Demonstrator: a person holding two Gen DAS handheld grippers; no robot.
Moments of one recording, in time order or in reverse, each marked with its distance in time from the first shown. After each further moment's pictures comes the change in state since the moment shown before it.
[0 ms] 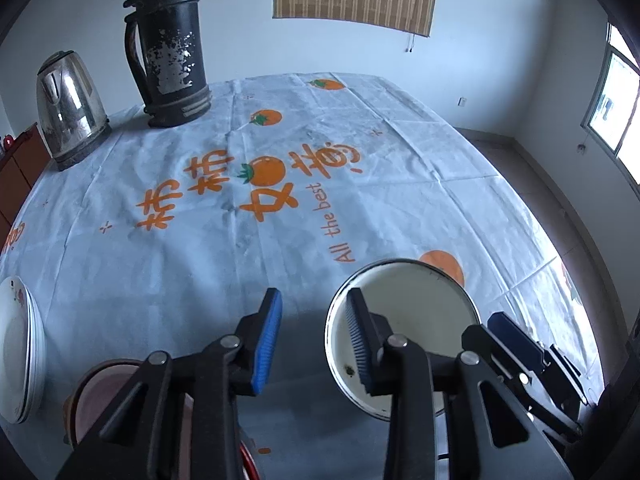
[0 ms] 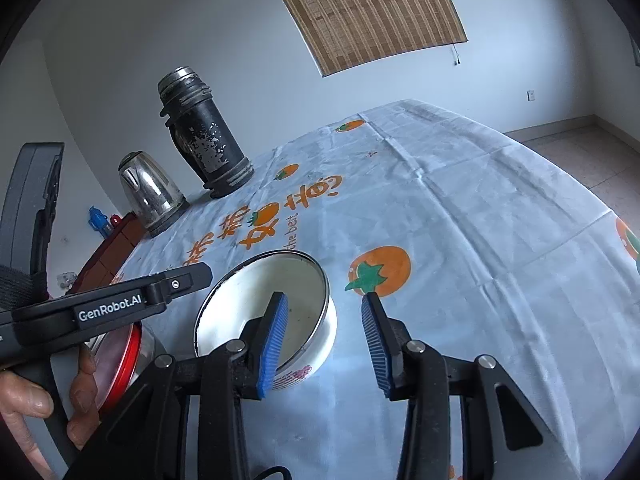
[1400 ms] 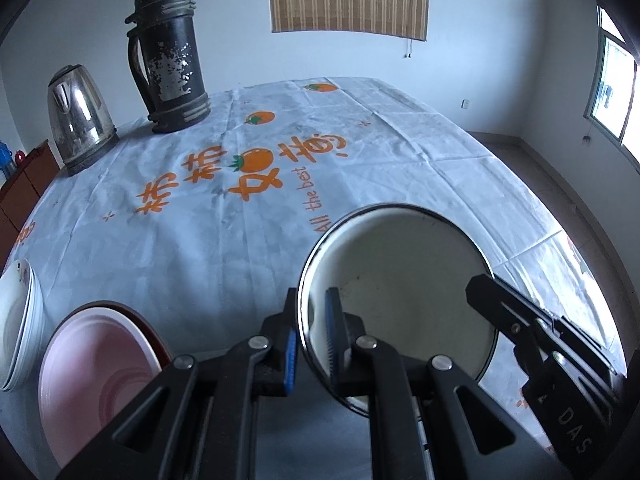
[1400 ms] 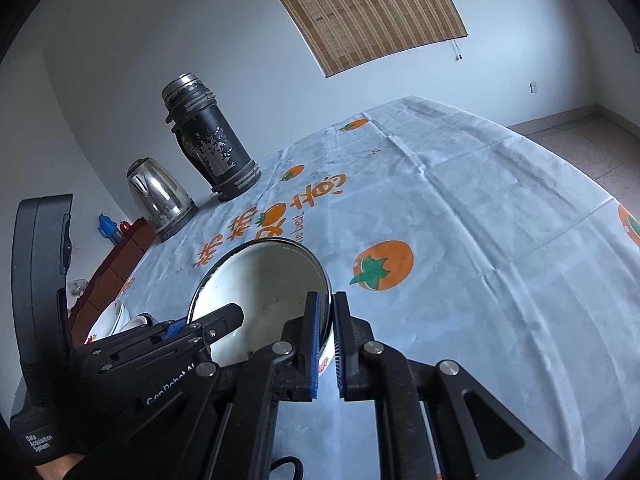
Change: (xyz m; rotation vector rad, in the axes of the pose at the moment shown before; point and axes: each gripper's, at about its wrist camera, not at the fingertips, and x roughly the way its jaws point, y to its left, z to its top) left arm -0.005 -0.030 -0.041 0.040 -0.075 0.060; right arm -0.009 -0.008 -0.003 0.036 -0.012 0.047
